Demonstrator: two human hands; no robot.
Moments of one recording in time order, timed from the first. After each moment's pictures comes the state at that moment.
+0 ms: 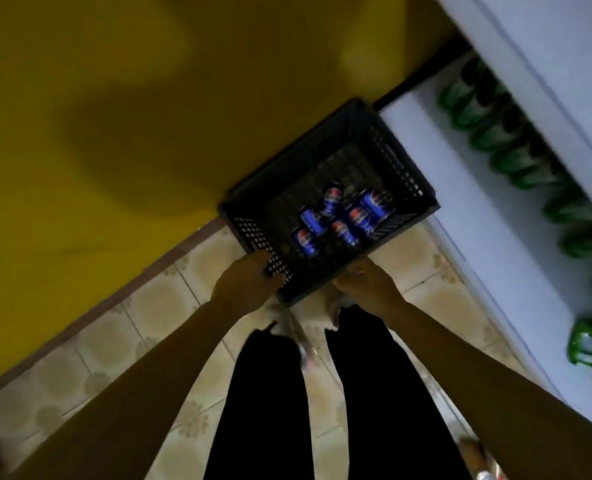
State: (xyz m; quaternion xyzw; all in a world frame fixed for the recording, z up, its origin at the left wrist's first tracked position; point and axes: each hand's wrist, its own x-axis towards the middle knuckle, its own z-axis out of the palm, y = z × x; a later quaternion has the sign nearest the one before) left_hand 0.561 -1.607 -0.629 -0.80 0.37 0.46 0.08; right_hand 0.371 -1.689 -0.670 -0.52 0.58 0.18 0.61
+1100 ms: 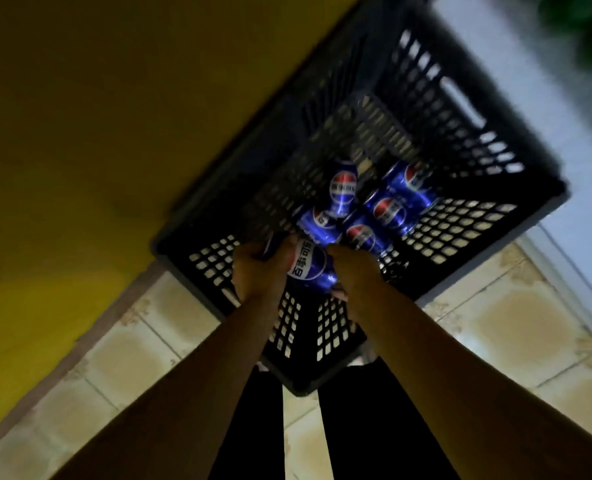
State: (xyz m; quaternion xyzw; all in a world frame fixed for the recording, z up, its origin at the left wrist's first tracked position) left_hand 0.599 -1.682 -0.929 -0.88 0.00 0.42 -0.22; right_hand 0.499 -1.736 -0.917 -0.16 0.73 0.07 0.67
